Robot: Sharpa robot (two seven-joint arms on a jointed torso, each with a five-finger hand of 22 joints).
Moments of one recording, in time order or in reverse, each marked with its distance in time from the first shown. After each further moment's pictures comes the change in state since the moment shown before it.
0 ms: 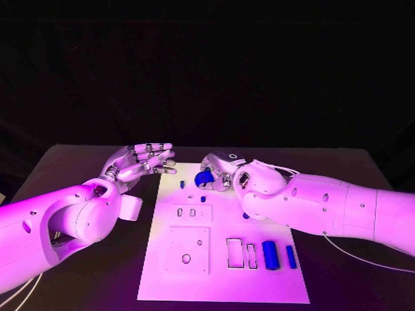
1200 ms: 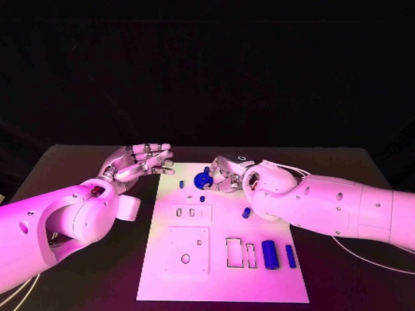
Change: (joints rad) left arm 0.000 -0.006 0.000 0.000 -0.001 0.000 -0.009; left_hand 0.004 0.004 0.003 -0.003 0.000 0.000 0.000 0.000 0.000 0.000 0.000 0.000 0.000 -0.004 -0.004 0.003 0.003 0.000 0.000 0.000 0.000 0.002; right arm -0.002 -0.079 0.002 0.052 0.052 0.044 0.019; right_hand -0.104 0.076 -0.037 -0.004 0.000 0.052 -0.006 0.002 0.004 0.001 0.001 0.010 0.001 0.000 0.000 0.000 0.000 0.000 0.000 0.000 0.013 0.001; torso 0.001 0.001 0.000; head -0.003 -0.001
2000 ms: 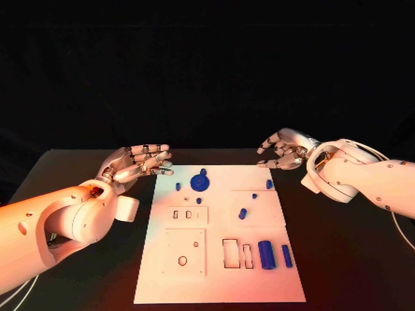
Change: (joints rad) left arm 0.000 0.000 0.000 -0.006 0.000 0.000 0.000; left_hand 0.000 0.000 0.000 0.000 0.000 0.000 0.000 0.000 0.000 0.000 0.000 0.000 0.000 0.000 0.000 0.000 0.001 0.000 -0.007 0.000 0.000 0.001; right arm 0.104 -0.372 0.021 0.135 0.397 0.012 0.184; right_hand 0.220 -0.064 0.022 -0.058 0.000 -0.003 0.003 -0.027 -0.005 0.000 0.000 0.000 0.000 0.000 0.000 0.000 0.000 0.000 0.000 0.000 -0.013 0.000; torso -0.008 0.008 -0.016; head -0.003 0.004
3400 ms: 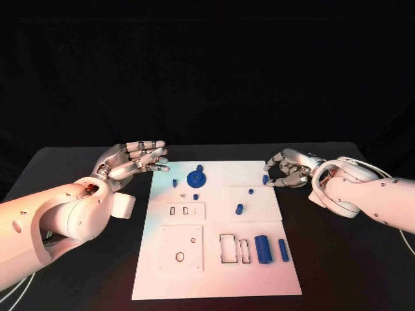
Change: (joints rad) left arm 0.000 0.005 0.000 -0.011 0.000 0.008 0.001; left_hand 0.000 0.000 0.000 0.000 0.000 0.000 0.000 0.000 0.000 0.000 0.000 0.000 0.000 0.000 0.000 0.000 0.001 0.000 0.000 0.000 0.004 0.001; right arm -0.114 -0.021 -0.018 -0.081 -0.098 0.001 0.095; right_hand 0.042 -0.006 0.001 -0.020 0.000 0.000 0.000 -0.012 -0.003 0.000 0.000 -0.004 0.000 0.000 0.000 0.000 0.001 0.000 0.000 0.000 0.000 0.000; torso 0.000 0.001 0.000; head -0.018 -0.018
